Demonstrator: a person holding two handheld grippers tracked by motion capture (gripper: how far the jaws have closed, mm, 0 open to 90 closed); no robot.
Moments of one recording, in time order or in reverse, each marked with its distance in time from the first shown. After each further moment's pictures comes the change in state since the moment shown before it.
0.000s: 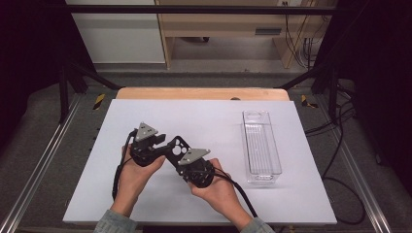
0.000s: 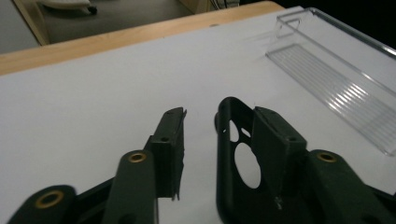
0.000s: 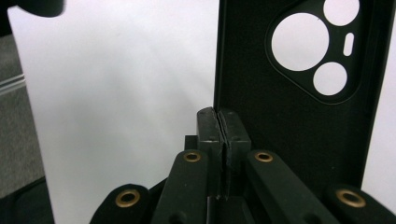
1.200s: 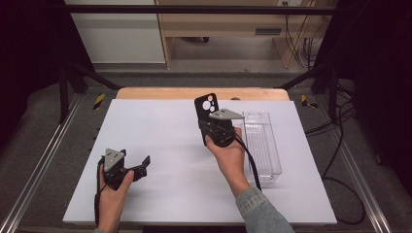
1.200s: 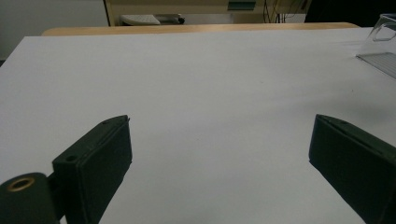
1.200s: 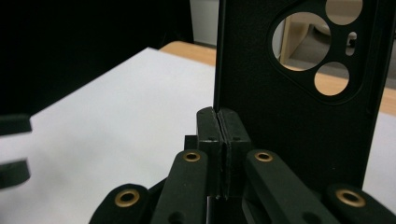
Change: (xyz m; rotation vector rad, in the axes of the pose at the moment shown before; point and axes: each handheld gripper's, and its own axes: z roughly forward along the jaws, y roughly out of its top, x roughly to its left) left arm 0.056 -0.102 -0.020 -0.135 0.201 -0.110; right arm -0.100 0.028 -0.024 -0.302 -0.249 0.309
